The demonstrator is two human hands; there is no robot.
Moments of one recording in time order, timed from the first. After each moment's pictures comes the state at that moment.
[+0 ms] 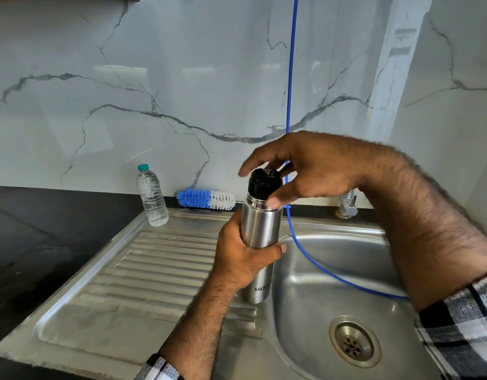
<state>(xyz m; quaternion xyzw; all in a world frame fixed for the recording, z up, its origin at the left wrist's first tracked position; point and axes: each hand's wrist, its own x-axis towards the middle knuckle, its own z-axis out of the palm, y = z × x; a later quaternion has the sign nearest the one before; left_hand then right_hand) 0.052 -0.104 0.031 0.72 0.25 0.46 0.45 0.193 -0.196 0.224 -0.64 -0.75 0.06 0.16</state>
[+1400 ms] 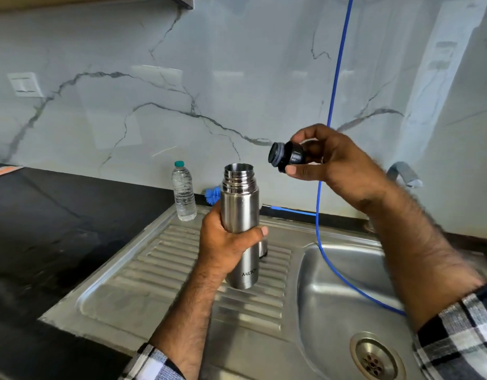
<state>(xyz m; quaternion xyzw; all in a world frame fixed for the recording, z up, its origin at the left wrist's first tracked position) -0.013 -0.063 0.045 0.66 0.29 0.53 0.44 0.193 -0.152 0.184 -0.54 -0.62 0.20 0.54</state>
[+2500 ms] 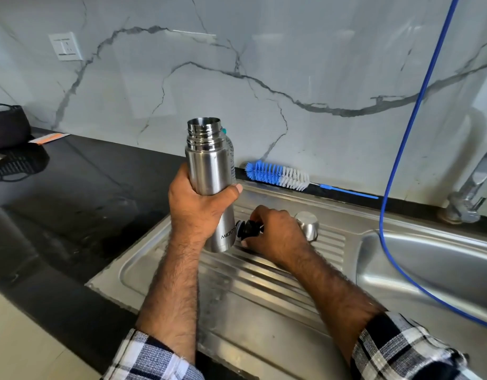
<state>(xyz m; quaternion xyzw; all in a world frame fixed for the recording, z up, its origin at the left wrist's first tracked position) -0.106 0.012 0.042 0.60 0.41 0.62 0.30 0.061 -0.029 -0.006 -0.74 -0.63 0.08 0.23</state>
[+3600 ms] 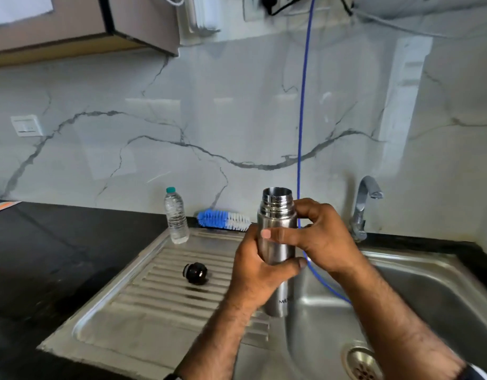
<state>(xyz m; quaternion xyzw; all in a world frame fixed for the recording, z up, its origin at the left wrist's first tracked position) 0.037 -0.134 0.054 0.71 0.21 0.47 0.48 0.163 -0.216 0.125 -0.60 -0.54 0.13 0.58</state>
